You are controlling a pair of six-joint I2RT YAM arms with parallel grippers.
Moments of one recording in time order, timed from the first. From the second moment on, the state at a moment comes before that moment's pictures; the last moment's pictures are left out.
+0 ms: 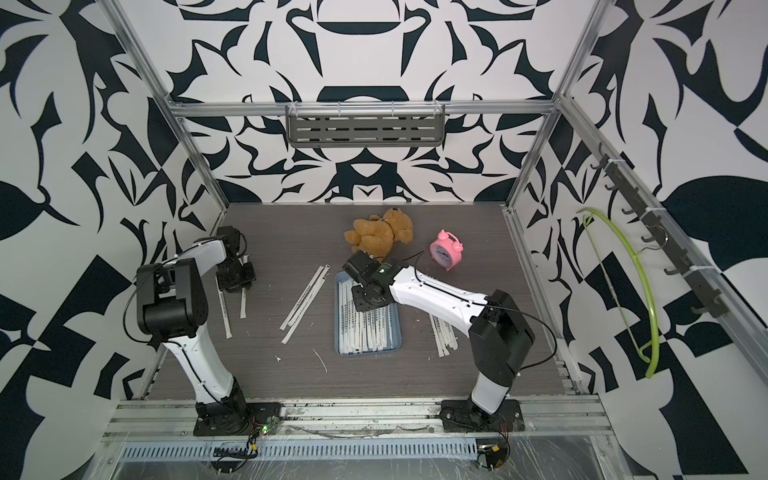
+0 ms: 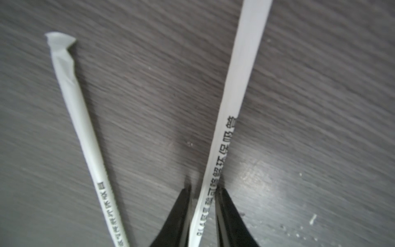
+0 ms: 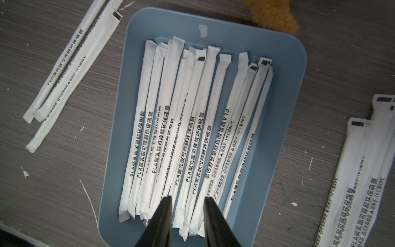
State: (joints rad) left arm 0.15 1.95 1.33 -0.82 -0.09 -0.22; right arm 0.86 1.70 1.35 -0.83 0.08 0.55
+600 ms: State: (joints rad) left arm 0.09 1.74 1.25 -0.85 -0.05 -0.24; right arm 0.86 1.70 1.35 -0.83 0.10 0.56
